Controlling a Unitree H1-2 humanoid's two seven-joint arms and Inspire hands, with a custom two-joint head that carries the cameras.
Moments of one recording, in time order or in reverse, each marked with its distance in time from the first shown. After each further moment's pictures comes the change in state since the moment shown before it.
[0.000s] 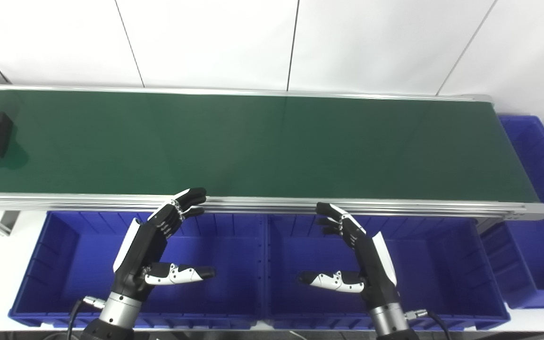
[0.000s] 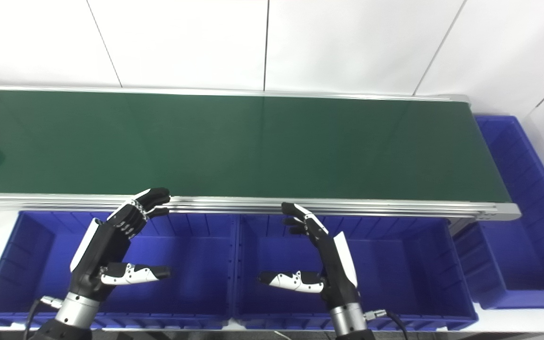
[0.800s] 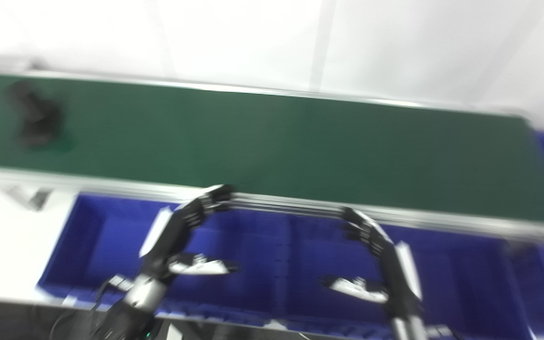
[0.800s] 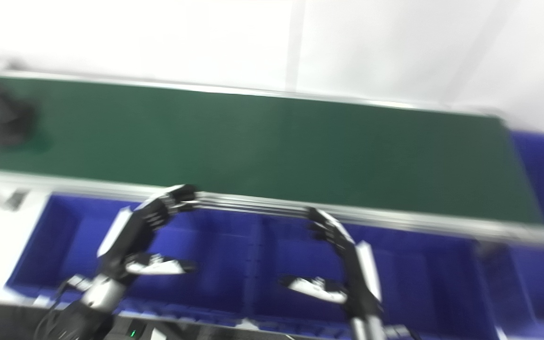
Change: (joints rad) left arm 0.001 -0.030 -0.033 0.002 0.064 -0.001 0.025; right arm -0.001 -0.040 -0.008 0.009 0.043 -0.002 0.002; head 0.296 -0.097
